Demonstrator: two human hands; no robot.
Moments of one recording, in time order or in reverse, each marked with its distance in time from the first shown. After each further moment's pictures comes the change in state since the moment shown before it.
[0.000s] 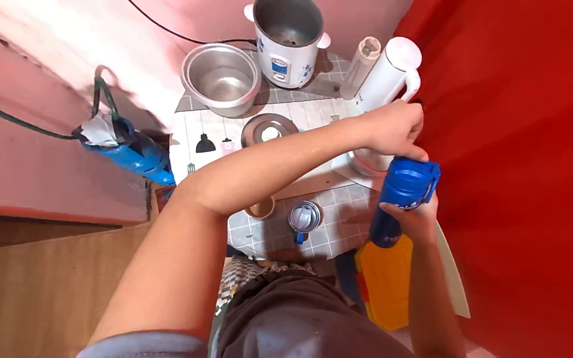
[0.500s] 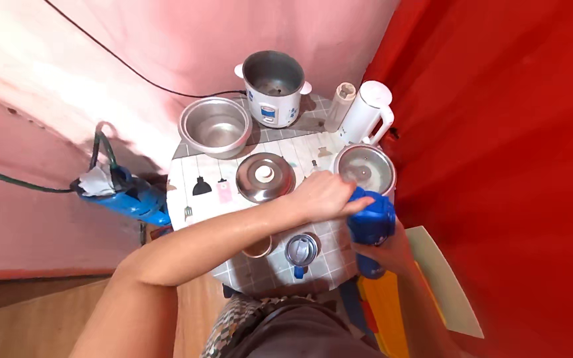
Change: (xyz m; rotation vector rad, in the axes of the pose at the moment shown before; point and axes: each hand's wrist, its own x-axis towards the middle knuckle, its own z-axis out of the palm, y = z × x) left_hand -0.085 -0.012 0.021 0.276 0.155 0.004; right_hand -0.010 -0.029 0.028 0.047 -0.165 -0.008
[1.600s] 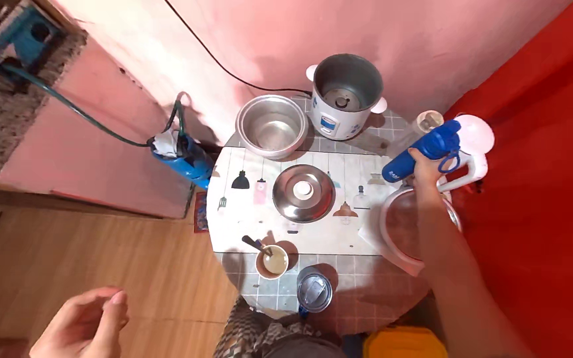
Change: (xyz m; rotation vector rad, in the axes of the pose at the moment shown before) left_hand -0.312 0.048 0.001 -0.173 1.074 -1.211; right_hand 0.395 0.130 0.066 0.176 0.429 0.079
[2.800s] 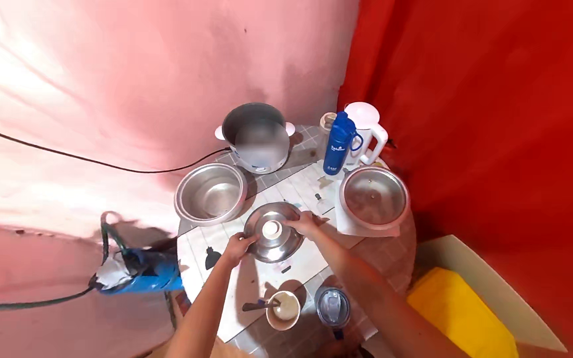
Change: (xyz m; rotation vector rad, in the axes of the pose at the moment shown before) left_hand 0.211 -0.072 0.318 0.110 -0.951 -0.514; right_hand -0.221 -0.028 0.079 -0.178 -0.670 0.623
